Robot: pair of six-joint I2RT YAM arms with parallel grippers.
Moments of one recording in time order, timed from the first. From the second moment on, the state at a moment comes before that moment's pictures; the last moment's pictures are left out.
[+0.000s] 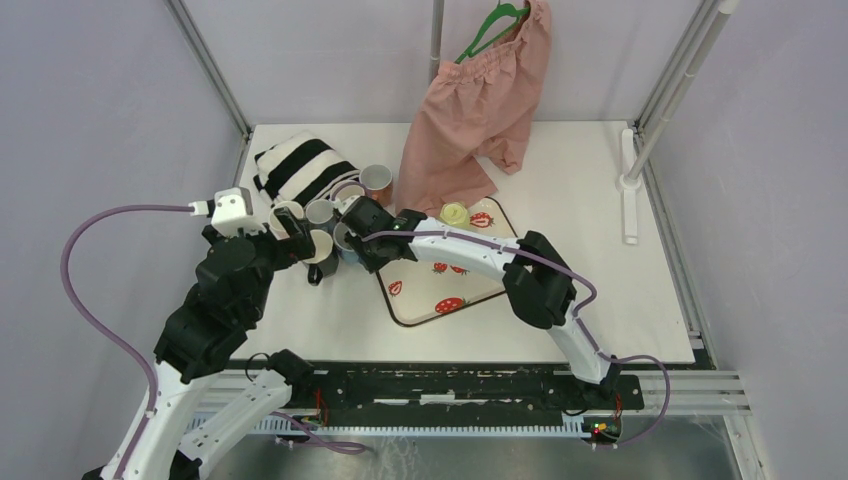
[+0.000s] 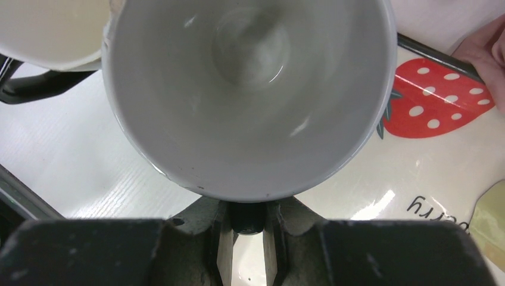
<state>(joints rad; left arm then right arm) -0.54 0.58 1.07 -0.75 -0.60 -0.36 1.05 2.19 1.88 -0.61 0.10 0.29</state>
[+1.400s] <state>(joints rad) -0.54 0.60 1.06 -0.76 -0.57 -0.36 1.05 2.27 1.94 -0.59 0.11 0.26</state>
